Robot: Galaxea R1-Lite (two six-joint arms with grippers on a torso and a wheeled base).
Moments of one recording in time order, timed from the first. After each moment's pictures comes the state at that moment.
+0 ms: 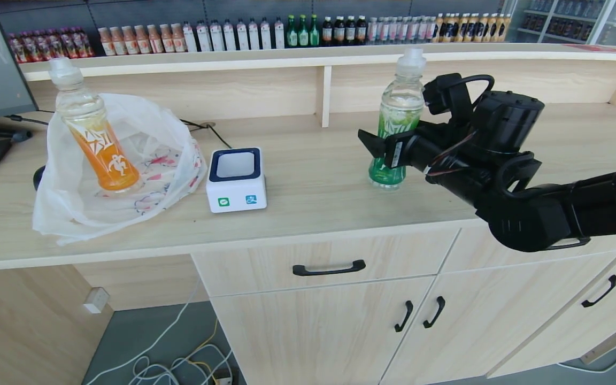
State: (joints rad) left arm 0.00 0.00 0.00 0.00 0.00 0.01; right arm 0.43 1.97 -1.27 -0.86 -0.02 -0.10
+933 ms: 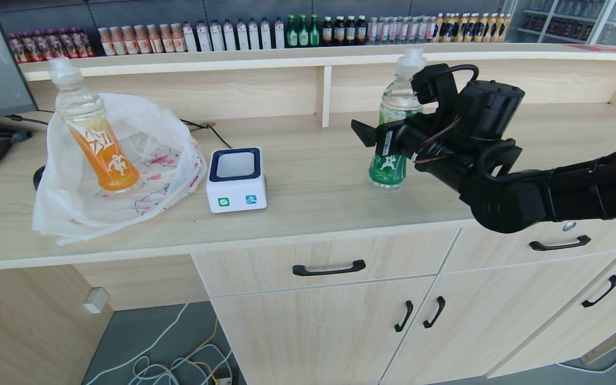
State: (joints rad) left arm 0.00 0.00 0.00 0.00 0.00 0.01; right arm 0.43 2.04 -1.43 -0.79 -0.02 -0.10
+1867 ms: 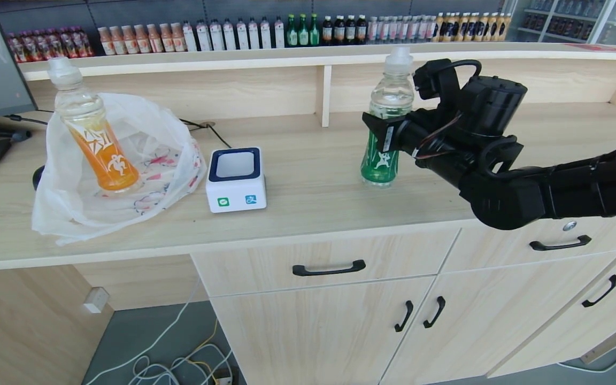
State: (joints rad) left arm 0.00 0.00 0.00 0.00 0.00 0.01; right arm 0.43 2.04 -1.45 -0.79 -0.02 -0.10
